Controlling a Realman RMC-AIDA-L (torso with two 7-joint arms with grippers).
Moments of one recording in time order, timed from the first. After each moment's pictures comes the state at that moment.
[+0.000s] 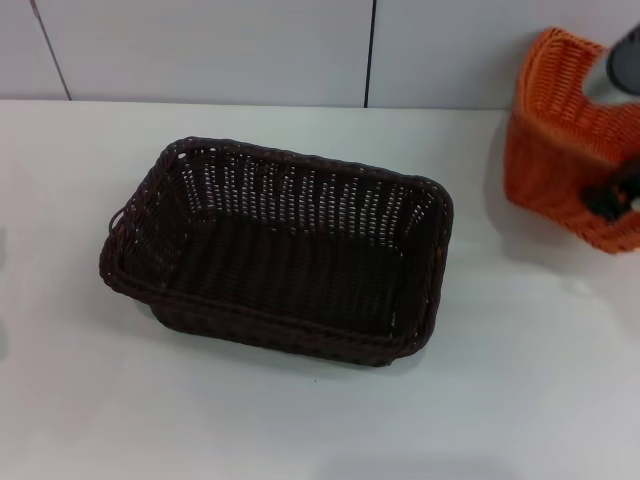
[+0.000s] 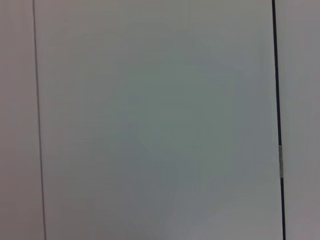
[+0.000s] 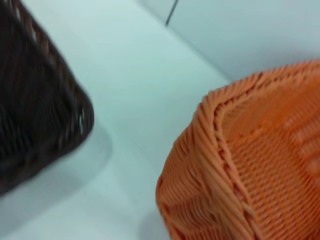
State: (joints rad) left arm -0.36 -2.06 -1.39 -0.24 2.41 1.02 0.07; right arm 0.51 2.06 1.69 1.62 -2.92 1.39 -0.47
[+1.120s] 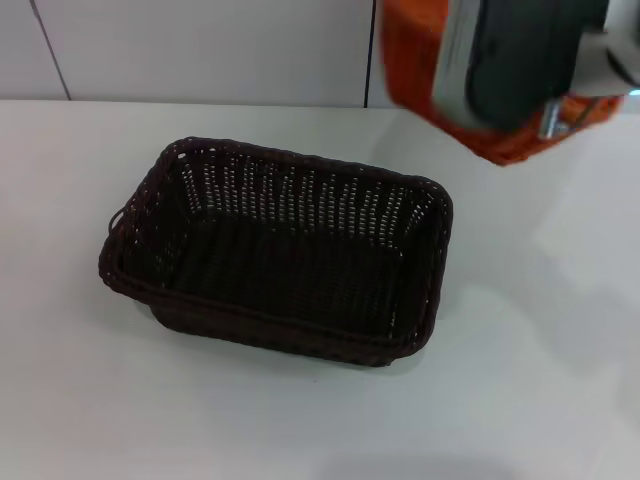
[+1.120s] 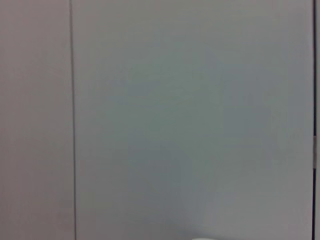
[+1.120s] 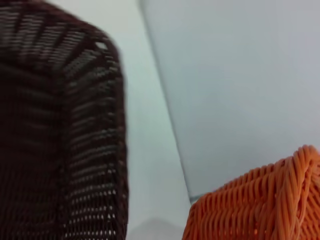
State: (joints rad) left arm -0.33 -2.06 -1.44 -0.23 2.41 1.00 0.03; right arm 0.66 2.06 1.47 1.90 -2.92 1.45 -0.86
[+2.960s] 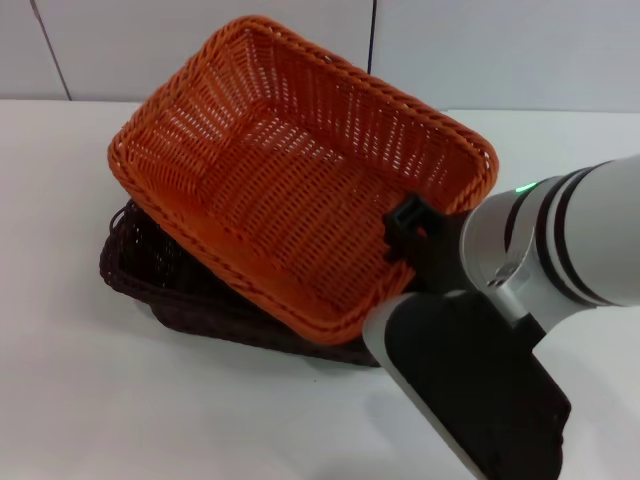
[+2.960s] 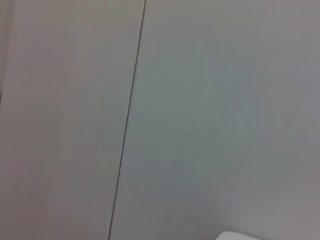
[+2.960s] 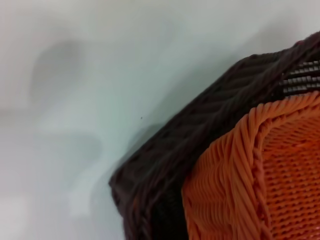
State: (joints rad) left arm -0.22 -2.07 -1.46 -0.27 2.41 1.04 -0.12; right arm 0.62 2.02 1.03 1.98 -2.92 1.58 -1.27
